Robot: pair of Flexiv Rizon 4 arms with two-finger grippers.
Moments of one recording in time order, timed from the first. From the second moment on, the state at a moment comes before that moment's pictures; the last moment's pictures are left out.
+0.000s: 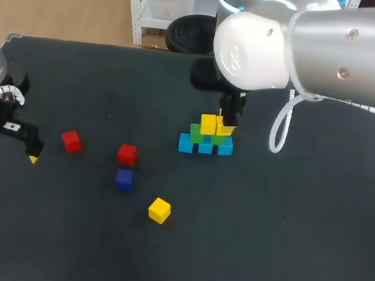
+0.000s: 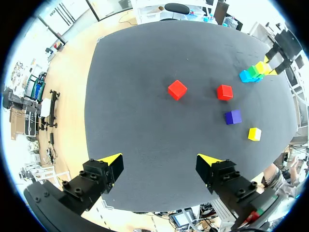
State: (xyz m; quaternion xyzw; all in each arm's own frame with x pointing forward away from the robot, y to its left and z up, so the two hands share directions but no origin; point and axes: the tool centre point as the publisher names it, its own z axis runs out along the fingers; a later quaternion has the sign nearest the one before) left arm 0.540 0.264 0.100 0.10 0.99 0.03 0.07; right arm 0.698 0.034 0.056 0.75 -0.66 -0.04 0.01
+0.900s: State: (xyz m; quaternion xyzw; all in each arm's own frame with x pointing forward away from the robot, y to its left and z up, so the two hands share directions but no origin) left arm 0.540 0.264 0.100 0.10 0.99 0.03 0.07; right arm 0.698 0.035 0.053 0.75 -0.65 -0.03 0.02
